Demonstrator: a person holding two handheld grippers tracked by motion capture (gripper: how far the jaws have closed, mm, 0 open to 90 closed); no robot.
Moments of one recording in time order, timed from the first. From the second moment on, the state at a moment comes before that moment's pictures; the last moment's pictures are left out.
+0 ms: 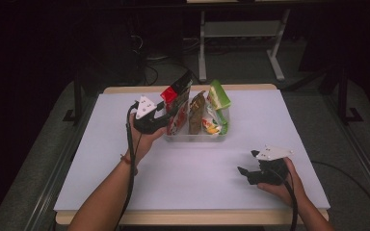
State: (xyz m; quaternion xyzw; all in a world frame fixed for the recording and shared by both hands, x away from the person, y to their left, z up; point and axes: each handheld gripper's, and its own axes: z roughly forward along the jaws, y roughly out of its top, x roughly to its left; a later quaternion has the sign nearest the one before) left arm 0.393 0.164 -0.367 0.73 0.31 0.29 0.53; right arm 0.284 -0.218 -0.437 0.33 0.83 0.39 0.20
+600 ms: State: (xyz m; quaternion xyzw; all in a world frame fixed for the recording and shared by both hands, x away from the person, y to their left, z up) left arm 0.363 0.188 -0.366 0.77 0.27 0.28 0.51; right arm 0.282 -0.213 -0.432 0.32 0.83 0.40 0.20
